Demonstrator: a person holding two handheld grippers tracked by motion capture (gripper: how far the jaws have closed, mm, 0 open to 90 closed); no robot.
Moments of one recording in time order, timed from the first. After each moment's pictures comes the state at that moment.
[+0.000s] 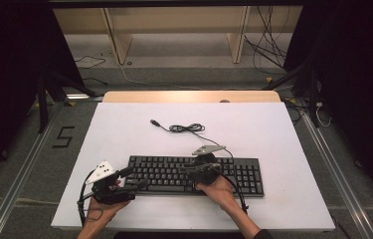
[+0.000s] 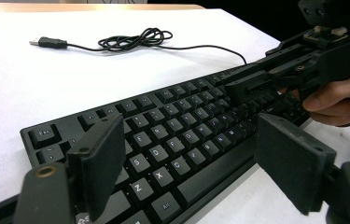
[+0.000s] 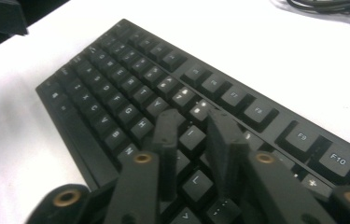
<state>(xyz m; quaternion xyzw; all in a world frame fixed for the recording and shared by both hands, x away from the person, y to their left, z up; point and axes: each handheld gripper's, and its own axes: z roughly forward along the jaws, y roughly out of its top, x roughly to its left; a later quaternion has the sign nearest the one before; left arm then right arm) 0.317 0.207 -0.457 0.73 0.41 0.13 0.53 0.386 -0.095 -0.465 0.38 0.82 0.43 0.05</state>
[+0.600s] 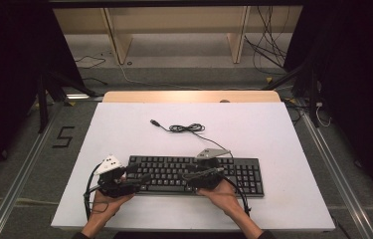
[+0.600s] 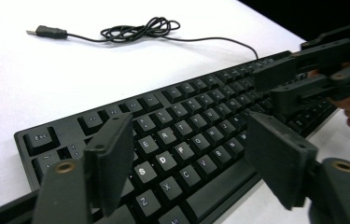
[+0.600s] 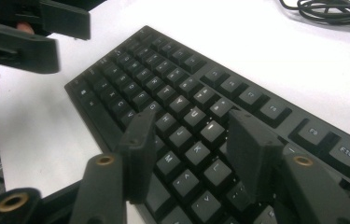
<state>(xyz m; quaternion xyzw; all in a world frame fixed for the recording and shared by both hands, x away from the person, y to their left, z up) 0.338 0.196 -0.458 0.74 0.43 0.12 0.51 0.370 -0.103 -0.459 0.36 0.82 0.45 0.05</state>
